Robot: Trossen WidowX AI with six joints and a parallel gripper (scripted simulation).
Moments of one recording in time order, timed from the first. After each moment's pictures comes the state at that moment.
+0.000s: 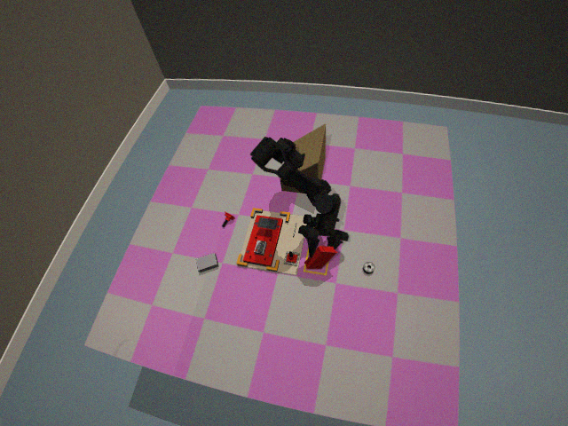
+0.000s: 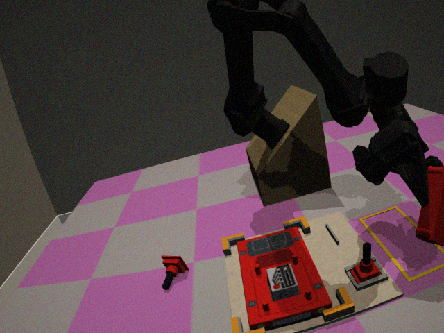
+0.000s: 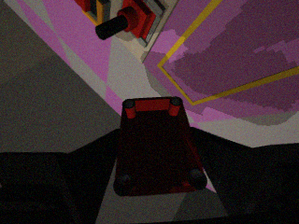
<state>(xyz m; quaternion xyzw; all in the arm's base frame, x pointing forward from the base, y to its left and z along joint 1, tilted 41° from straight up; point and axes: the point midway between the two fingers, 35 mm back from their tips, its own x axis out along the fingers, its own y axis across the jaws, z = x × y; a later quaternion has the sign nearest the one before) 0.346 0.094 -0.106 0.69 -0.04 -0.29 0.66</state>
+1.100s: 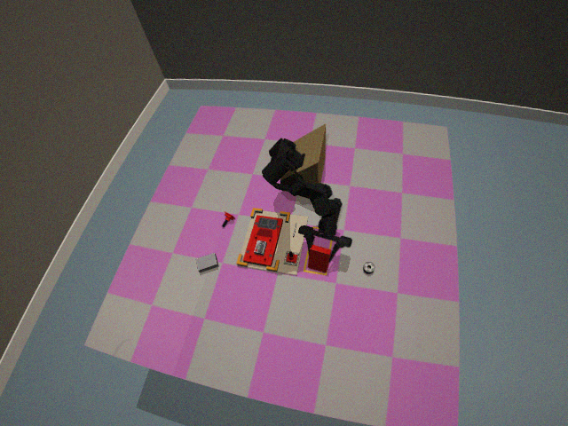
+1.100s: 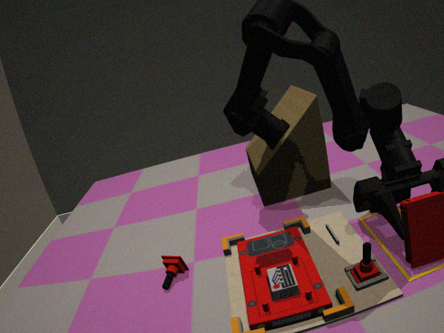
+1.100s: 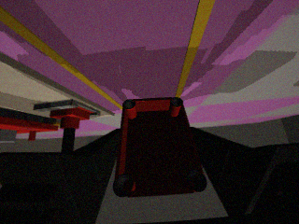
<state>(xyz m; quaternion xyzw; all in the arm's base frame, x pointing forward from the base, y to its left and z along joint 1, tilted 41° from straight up) 0.331 0.063 -0.143 0.91 -0.17 -0.24 0.29</state>
